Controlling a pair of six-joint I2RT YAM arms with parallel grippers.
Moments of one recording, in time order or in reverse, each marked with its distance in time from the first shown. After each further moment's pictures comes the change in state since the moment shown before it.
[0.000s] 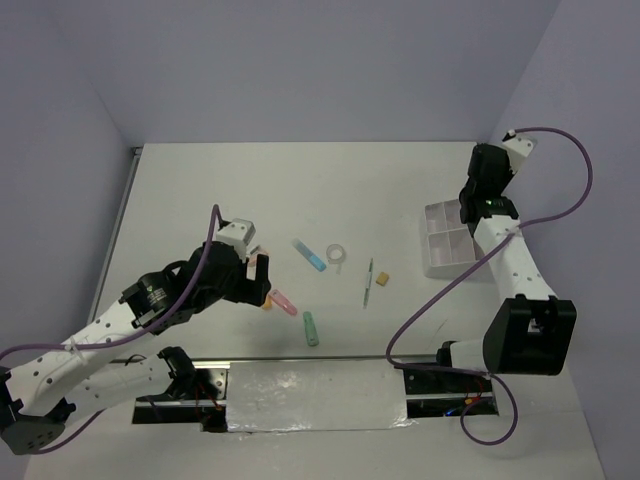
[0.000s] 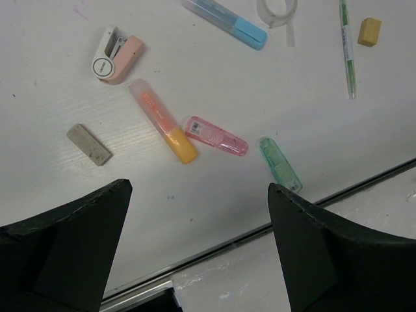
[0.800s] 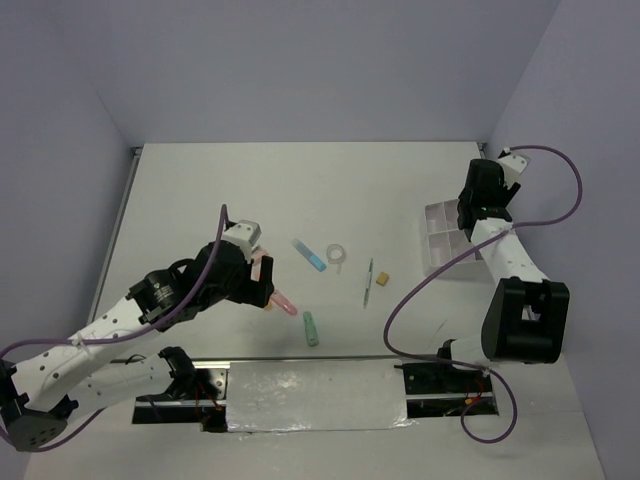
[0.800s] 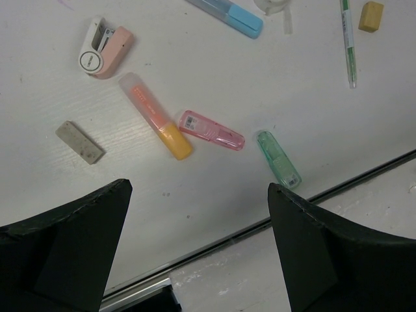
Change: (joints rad) left arm 0.000 0.029 -0.004 0.008 0.034 0.009; right arm -0.048 0.070 -0.114 0.072 -0.026 0.031
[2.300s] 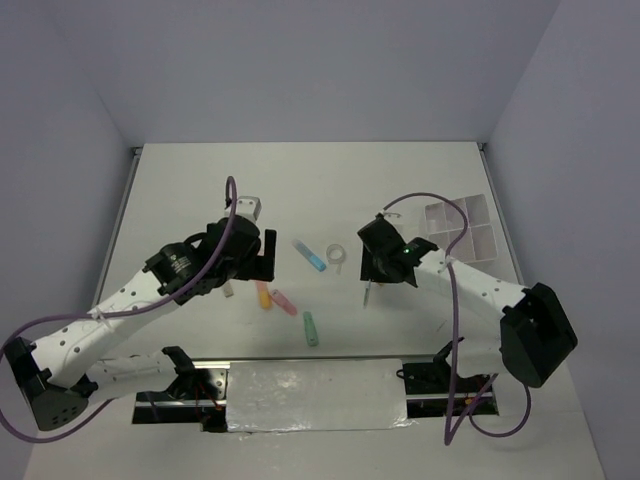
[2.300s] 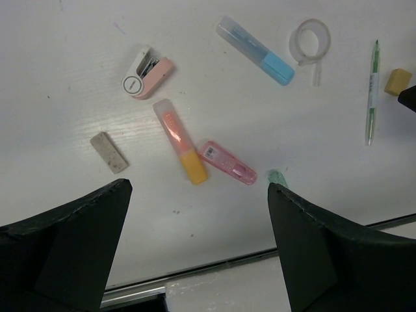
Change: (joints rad) left arm 0.053 0.215 0.217 -0.077 -0.116 -0.077; right arm 0.771 -0.134 -0.167 -0.498 -0.299 0.361
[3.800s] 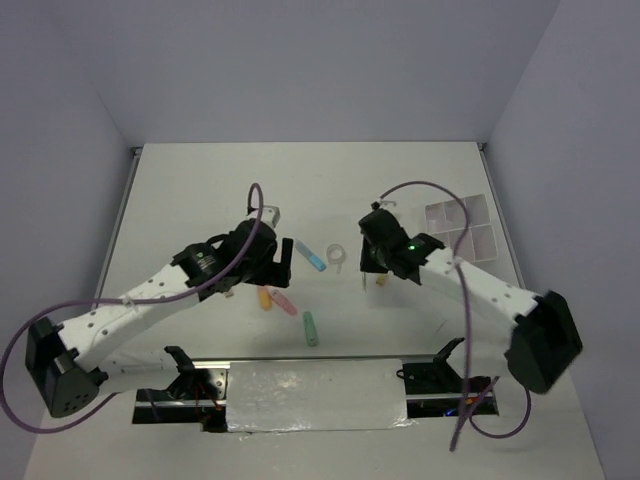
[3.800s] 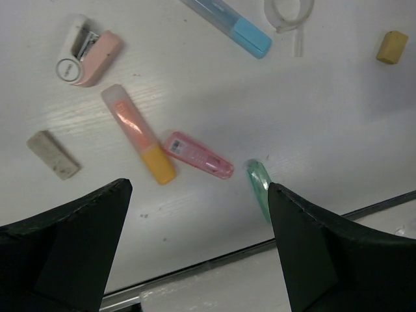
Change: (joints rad) left arm -0.002 0.043 -0.111 0.113 0.115 -0.010; right arm 0.010 0.071 0.066 0.047 -0.047 -0.030
